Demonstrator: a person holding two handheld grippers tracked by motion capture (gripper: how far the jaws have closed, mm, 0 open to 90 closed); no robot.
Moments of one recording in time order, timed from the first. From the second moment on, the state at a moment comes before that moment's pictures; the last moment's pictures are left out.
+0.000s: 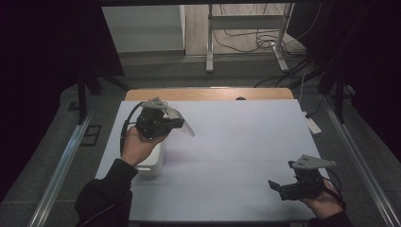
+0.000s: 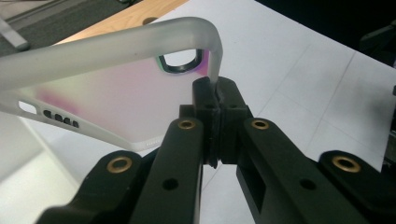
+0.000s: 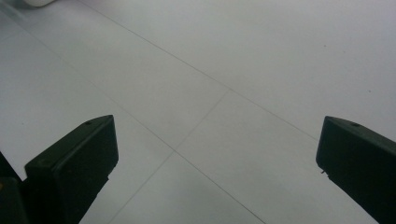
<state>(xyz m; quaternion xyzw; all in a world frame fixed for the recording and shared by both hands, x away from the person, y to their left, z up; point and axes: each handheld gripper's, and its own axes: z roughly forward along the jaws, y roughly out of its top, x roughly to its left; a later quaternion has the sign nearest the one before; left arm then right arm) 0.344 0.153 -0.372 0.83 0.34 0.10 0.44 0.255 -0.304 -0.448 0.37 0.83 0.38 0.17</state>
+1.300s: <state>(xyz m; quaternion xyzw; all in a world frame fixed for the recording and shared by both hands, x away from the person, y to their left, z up) 0.363 0.211 -0.364 0.79 0.43 0.14 0.41 0.235 -0.331 -0.449 0.42 0.81 0.36 0.19</state>
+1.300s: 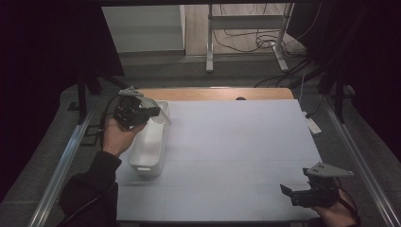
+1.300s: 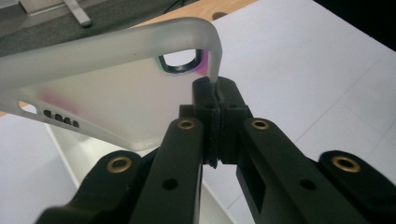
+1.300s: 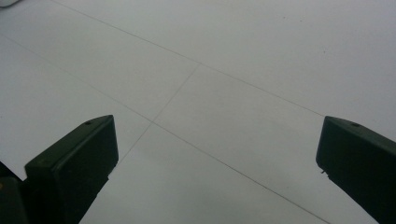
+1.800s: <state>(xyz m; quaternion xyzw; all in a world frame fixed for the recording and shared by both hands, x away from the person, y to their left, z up) 0.378 0.221 -0.368 0.78 0.46 0.15 0.39 0.231 -0.334 -0.447 0.42 0.81 0.37 0.19</state>
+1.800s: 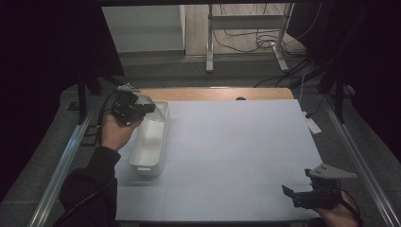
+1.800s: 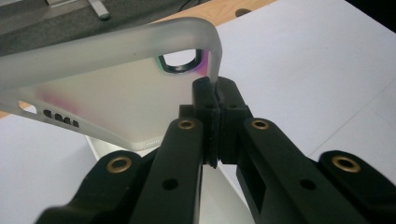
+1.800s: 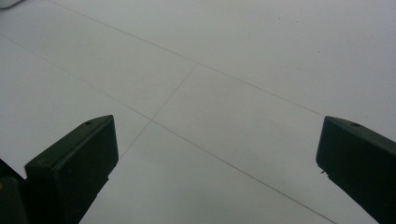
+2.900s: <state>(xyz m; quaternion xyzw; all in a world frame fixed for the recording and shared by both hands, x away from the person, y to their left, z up) 0.416 0.214 -0.385 0.79 0.49 0.17 0.33 0.231 -0.332 -0.448 0.42 0.81 0.36 0.19</state>
